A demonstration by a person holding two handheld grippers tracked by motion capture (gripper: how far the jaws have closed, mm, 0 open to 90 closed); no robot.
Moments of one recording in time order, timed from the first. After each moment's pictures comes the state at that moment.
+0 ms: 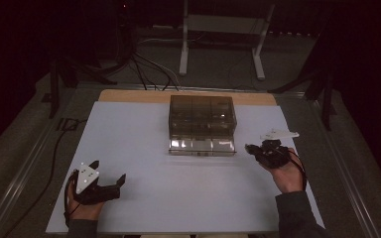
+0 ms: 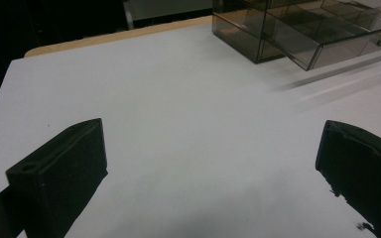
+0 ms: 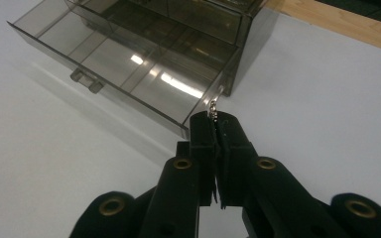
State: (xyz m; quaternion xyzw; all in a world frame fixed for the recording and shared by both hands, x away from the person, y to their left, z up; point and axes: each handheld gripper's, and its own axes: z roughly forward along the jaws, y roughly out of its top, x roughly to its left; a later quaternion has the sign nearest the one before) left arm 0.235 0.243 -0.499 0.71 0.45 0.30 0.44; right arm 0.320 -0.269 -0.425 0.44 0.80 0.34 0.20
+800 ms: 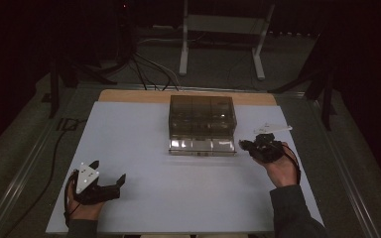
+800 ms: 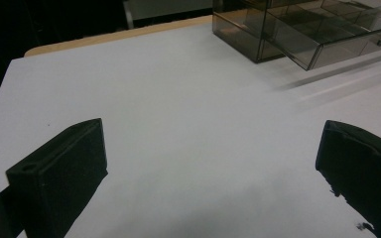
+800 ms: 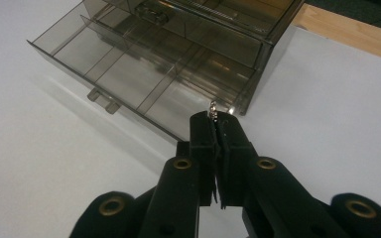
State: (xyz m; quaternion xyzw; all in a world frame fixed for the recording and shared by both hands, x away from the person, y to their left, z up) left arm 0.236 0.243 -0.499 0.72 0.45 0.30 0.44; right arm 0.332 -0.252 -0.416 0.44 0.81 0.35 0.18
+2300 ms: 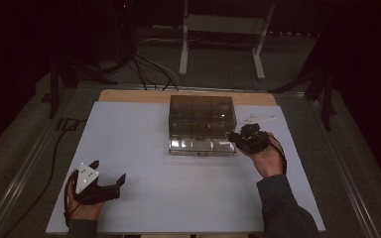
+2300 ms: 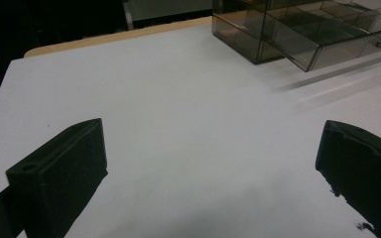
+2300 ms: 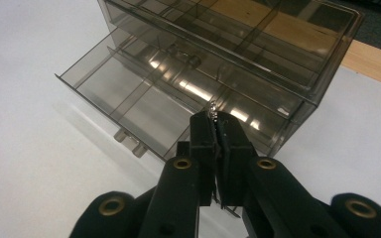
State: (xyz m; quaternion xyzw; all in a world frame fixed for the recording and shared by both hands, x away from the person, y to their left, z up) left arm 0.235 0.243 -0.499 0.71 0.45 0.30 0.44; right arm 0.353 -0.215 -0.404 0.41 0.82 0.36 0.18
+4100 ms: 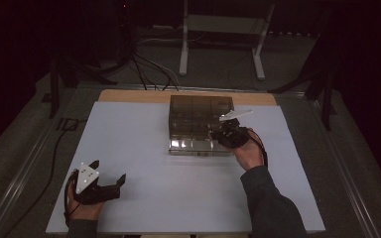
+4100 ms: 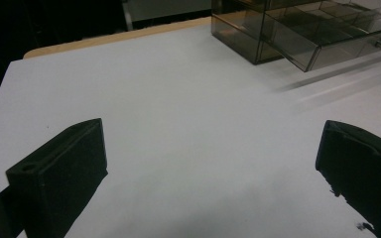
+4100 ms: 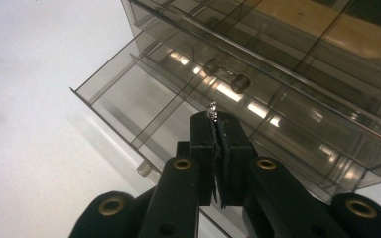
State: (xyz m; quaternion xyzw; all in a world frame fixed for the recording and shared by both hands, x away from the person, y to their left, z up) left arm 0.236 0.243 -0.498 0.72 0.45 0.30 0.44; right arm 0.380 -0.172 -0.421 0.40 0.83 0.36 0.14
